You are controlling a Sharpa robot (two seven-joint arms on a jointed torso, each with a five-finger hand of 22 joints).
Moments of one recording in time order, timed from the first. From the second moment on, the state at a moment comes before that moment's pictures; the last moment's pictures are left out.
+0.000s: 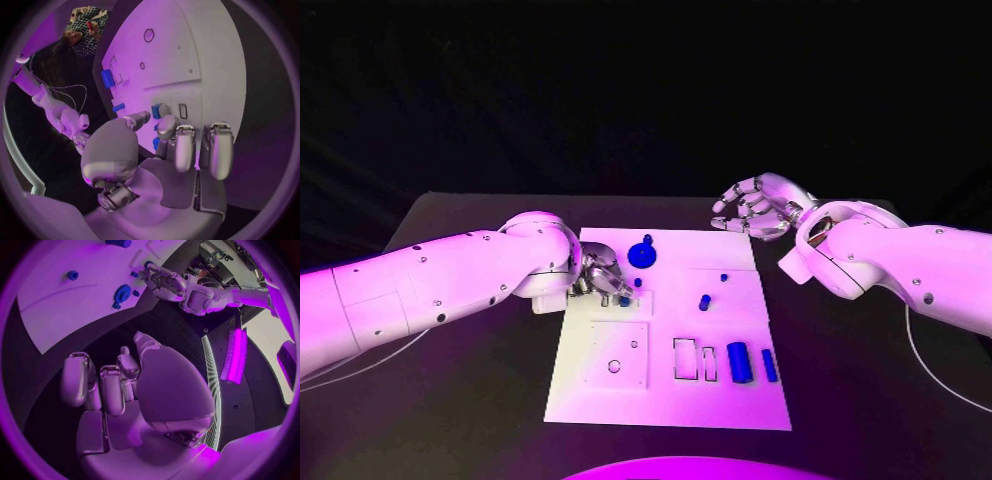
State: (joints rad) left arm 1.25 -0.70 -0.07 1.44 -1.01 0.25 -0.52; left_hand 0.91 -0.12 0.55 0.23 0.15 0.81 0.05 0.80 0.87 1.30 -0.01 1.23 1.11 1.47 -0.06 1.55 1.31 0.03 1.47 0.04 1.55 1.31; right arm 1.34 -0.83 -0.17 1.50 -0.84 -0.41 0.03; right_hand 1.43 -0.13 0.22 0.28 0.26 0.74 0.16 0.49 0.42 1.22 0.08 1.24 1.11 1.46 0.01 1.47 1.31 0.07 1.40 0.11 1.26 1.31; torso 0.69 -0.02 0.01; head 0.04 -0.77
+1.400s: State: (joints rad) left arm 1.29 -0.76 0.03 1.46 -0.98 0.30 -0.52; left_hand 1.02 -0.11 0.42 0.29 0.15 0.75 0.09 0.72 0.84 1.25 0.02 1.19 1.06 1.47 -0.05 1.55 1.31 0.03 1.47 0.04 1.53 1.31; right arm 1.34 -0.83 -0.17 1.48 -0.84 -0.41 0.03; right_hand 1.42 -0.13 0.22 0.28 0.26 0.74 0.16 0.49 0.42 1.22 0.08 1.24 1.11 1.46 0.01 1.47 1.31 0.07 1.40 0.11 1.26 1.31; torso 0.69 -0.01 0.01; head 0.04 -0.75
